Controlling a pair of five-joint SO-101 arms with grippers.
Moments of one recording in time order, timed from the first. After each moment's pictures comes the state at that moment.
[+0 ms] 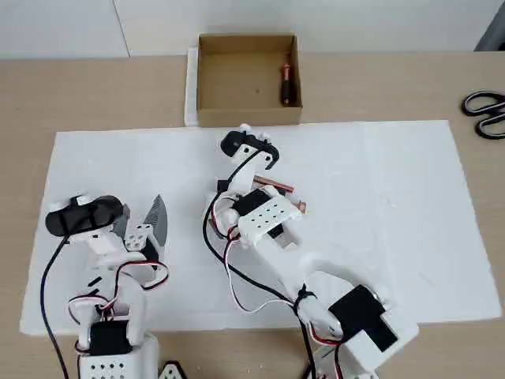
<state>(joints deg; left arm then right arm) -8.1 -103.0 96.5 42.6 18.5 -39.1 2.9 27.2 44.1 -48.1</state>
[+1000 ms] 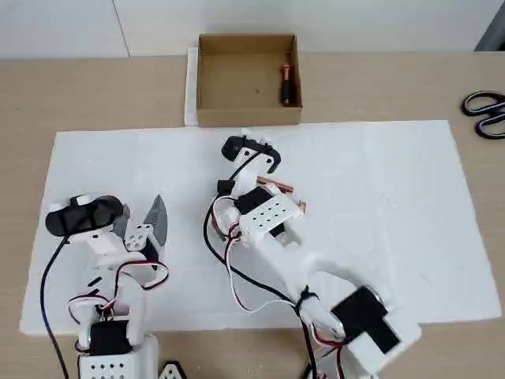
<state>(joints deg) -8.1 -103.0 96.5 42.6 18.5 -38.5 0.7 26.4 53.3 -44.8</state>
